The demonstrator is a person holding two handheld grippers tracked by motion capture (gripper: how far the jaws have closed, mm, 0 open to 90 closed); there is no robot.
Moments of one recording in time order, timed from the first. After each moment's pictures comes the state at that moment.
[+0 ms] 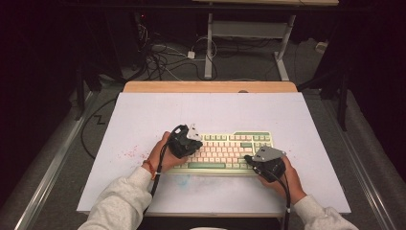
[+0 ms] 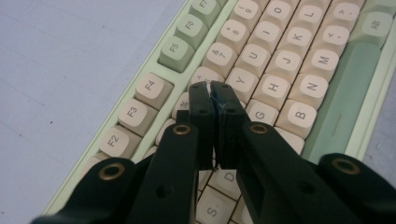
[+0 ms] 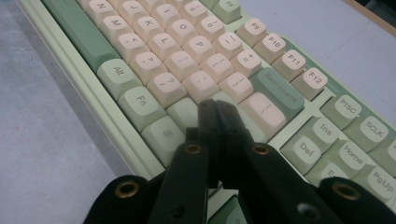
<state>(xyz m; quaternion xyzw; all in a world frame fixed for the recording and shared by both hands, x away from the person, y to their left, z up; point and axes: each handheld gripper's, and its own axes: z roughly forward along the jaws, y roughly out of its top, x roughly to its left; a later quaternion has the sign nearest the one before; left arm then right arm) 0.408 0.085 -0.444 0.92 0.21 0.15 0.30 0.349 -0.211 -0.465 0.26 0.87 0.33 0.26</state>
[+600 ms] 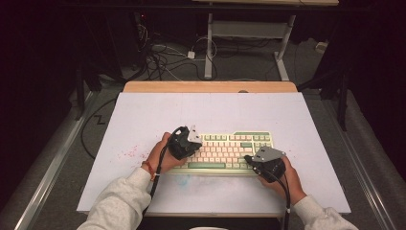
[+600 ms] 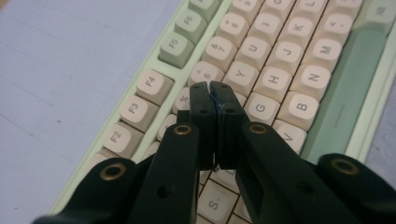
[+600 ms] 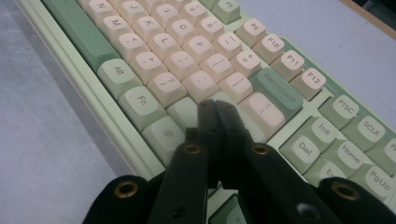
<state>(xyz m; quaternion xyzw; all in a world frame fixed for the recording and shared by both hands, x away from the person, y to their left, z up) 0.400 0.086 -0.440 0.92 0.20 0.18 0.30 0.345 -0.210 -0.464 0.26 0.87 0.33 0.26</state>
